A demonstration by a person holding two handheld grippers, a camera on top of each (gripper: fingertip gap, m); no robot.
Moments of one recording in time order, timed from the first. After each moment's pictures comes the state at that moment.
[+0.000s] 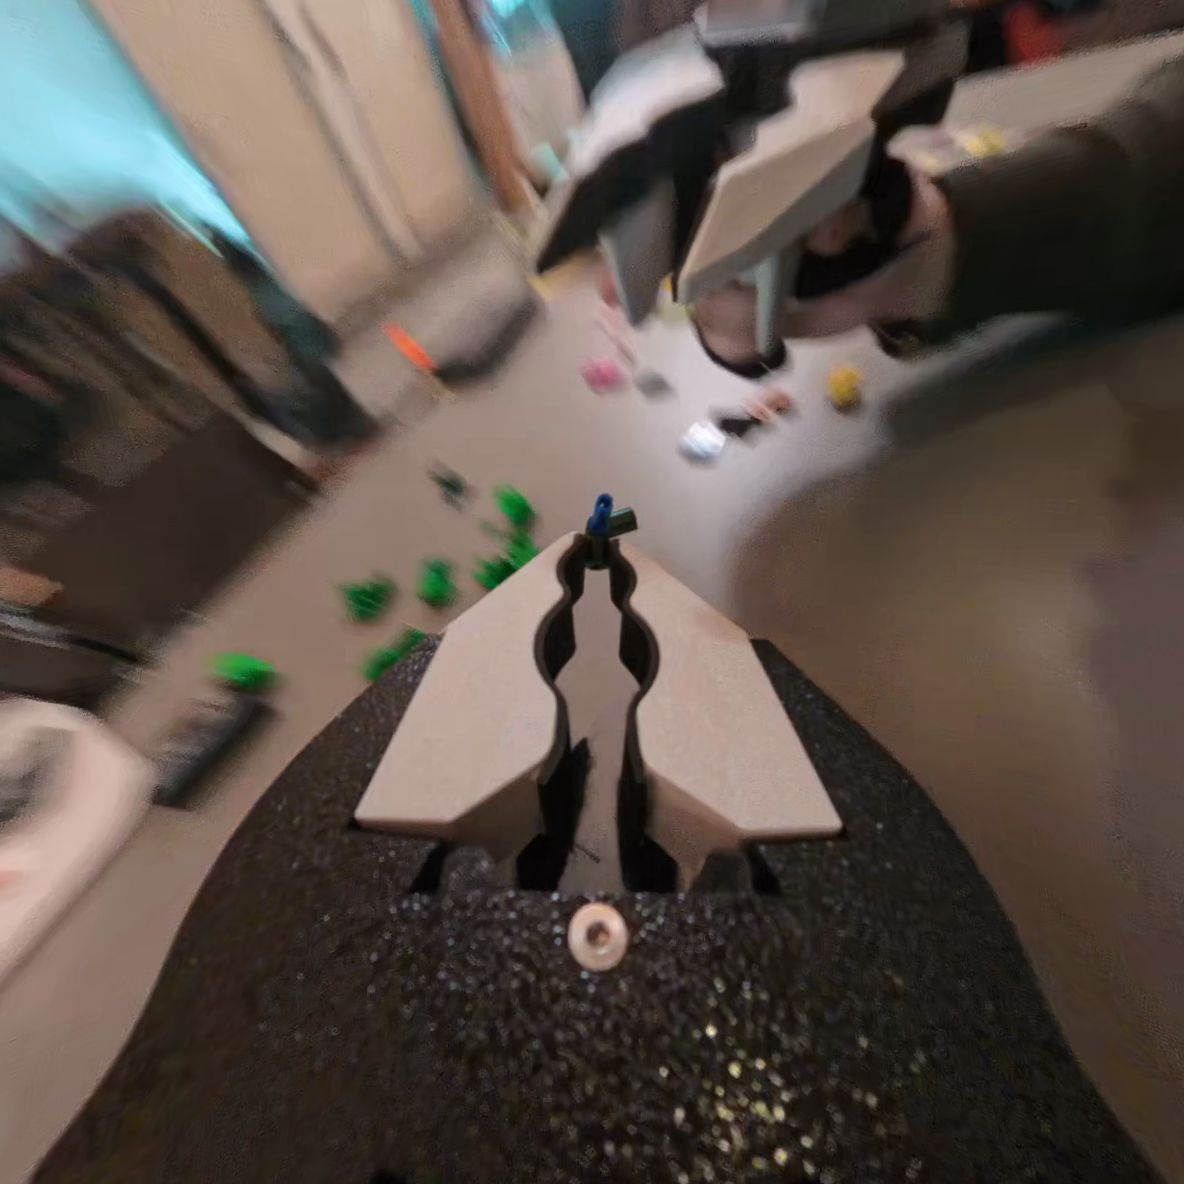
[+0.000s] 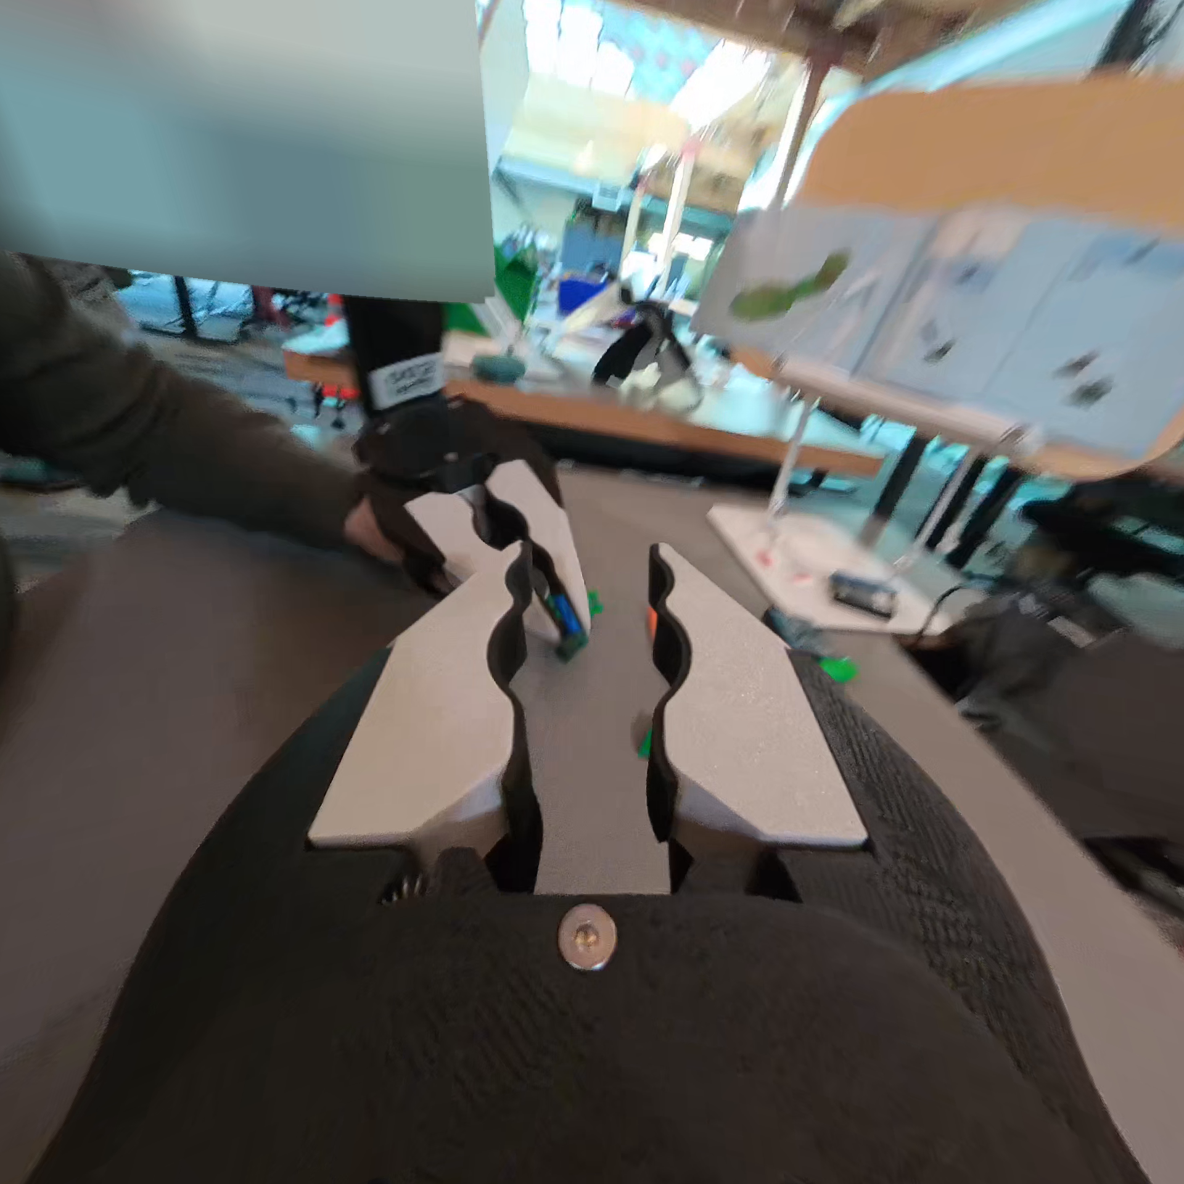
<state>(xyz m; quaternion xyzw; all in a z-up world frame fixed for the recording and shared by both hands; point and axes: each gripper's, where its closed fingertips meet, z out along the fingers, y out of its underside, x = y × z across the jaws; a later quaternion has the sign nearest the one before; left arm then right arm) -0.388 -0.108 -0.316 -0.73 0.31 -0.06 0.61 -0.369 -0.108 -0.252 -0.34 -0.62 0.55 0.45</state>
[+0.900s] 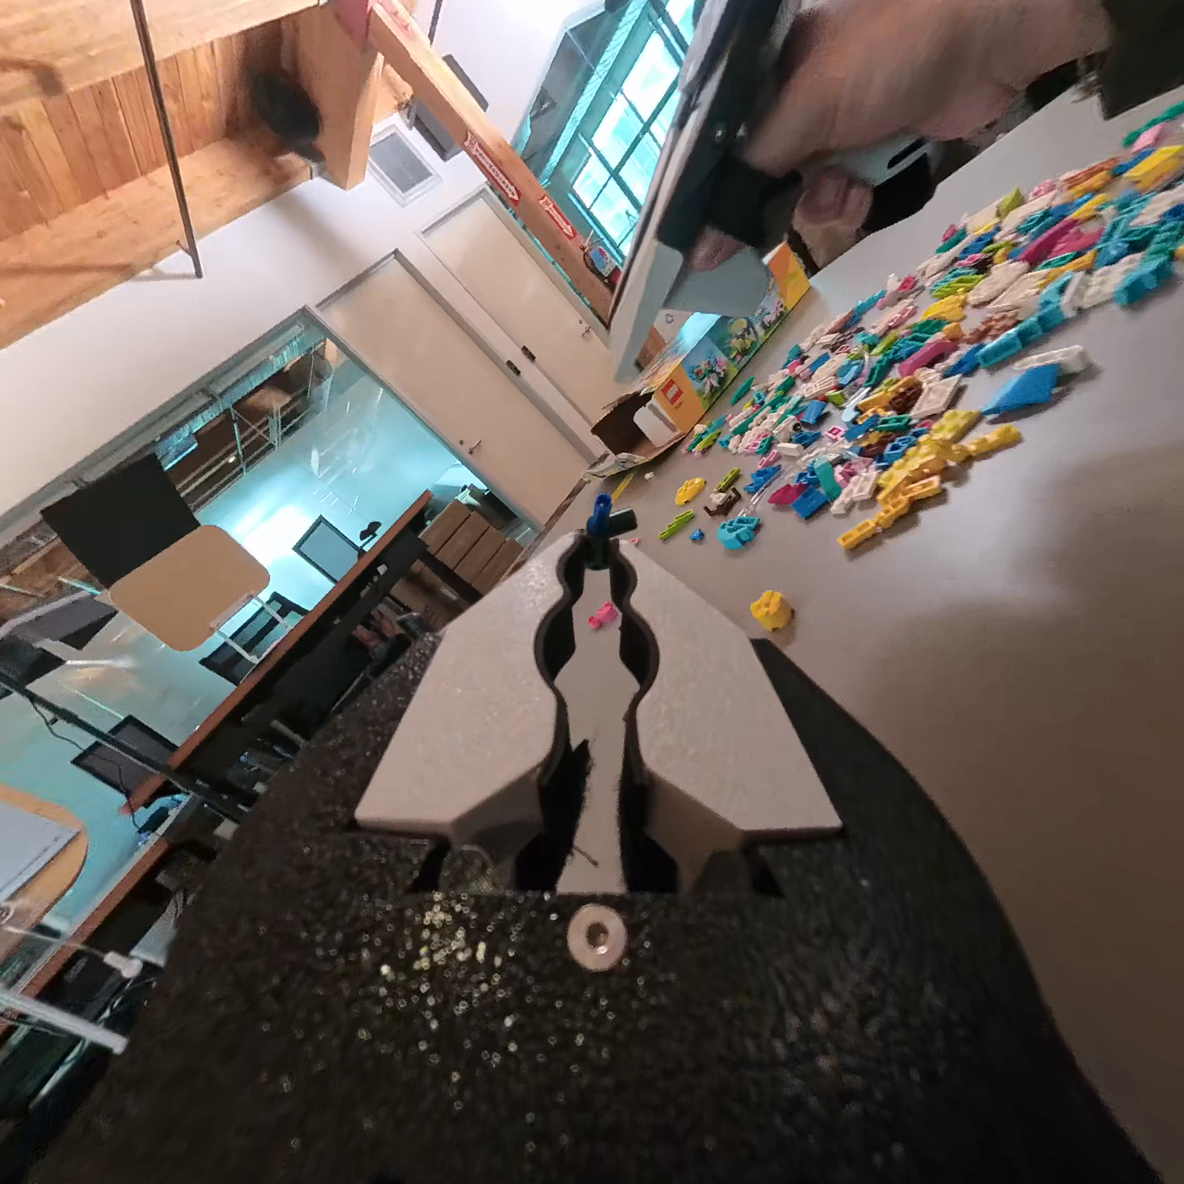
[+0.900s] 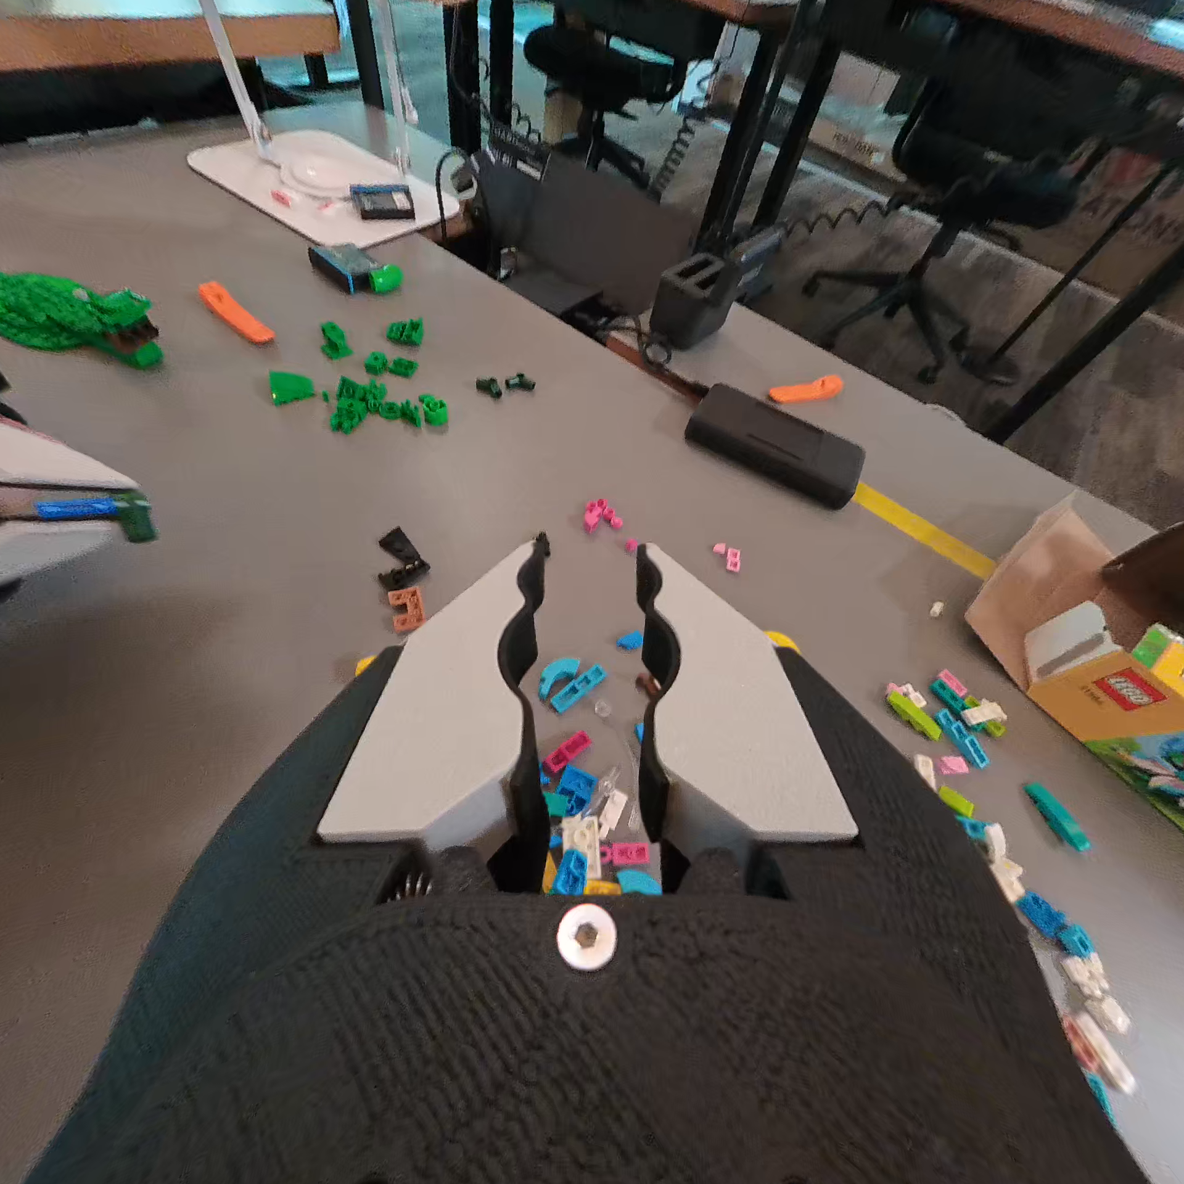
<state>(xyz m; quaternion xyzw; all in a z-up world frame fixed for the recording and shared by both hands) -0.239 -0.096 -0.284 -0.57 0.37 0.13 0.72 -0.169 0.026 -0.265 -0.68 -0.49 0.24 0.49</state>
